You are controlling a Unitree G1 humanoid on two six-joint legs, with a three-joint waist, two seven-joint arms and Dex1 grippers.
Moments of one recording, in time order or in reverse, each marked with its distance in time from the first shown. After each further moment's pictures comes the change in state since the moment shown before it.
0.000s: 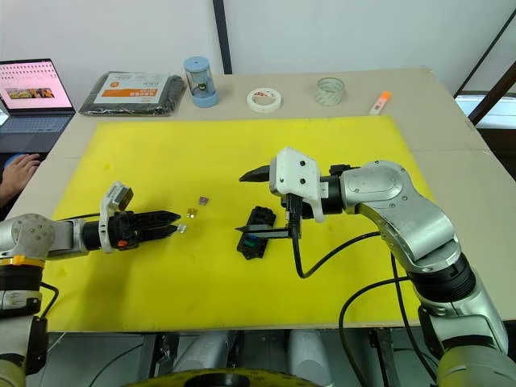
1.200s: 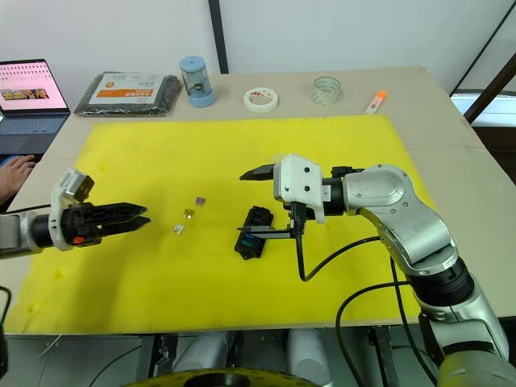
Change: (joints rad) left arm 0.023 0.105 0.150 -0.045 -0.111 0.140 0.025; right arm 0.020 0.015 0.008 0.026 -0.041 -0.131 0.015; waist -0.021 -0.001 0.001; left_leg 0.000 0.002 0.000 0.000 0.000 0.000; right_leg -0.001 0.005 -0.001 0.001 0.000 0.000
